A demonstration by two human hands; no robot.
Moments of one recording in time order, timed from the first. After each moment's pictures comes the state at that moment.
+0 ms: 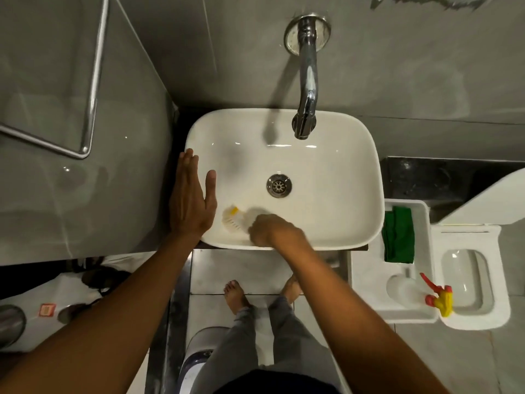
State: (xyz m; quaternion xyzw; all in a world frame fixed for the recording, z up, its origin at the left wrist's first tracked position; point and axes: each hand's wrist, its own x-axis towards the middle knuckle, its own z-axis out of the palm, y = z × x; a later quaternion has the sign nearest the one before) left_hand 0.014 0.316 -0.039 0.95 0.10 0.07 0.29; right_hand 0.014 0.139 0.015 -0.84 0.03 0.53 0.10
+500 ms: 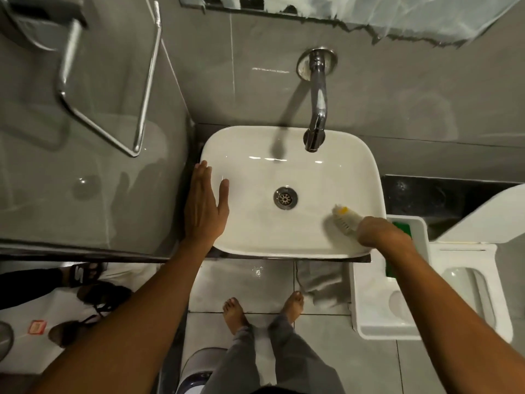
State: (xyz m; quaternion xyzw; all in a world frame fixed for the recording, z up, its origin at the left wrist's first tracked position) left_hand 0.012 0.317 -0.041 0.94 0.11 0.08 0.31; right_hand 0.022 -0.034 0.021 -0.89 0.20 0.41 -0.02
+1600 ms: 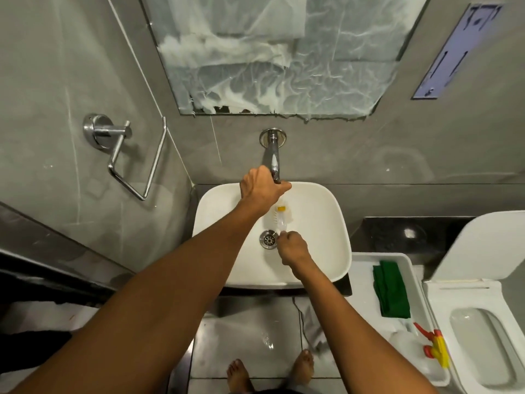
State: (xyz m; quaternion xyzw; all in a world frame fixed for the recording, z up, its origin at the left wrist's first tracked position) left_hand 0.108 0.162 0.130 0.95 0.09 -0.02 0.28; right_hand 0.005 0.064 0.050 -0.82 0.23 0.21 0.48
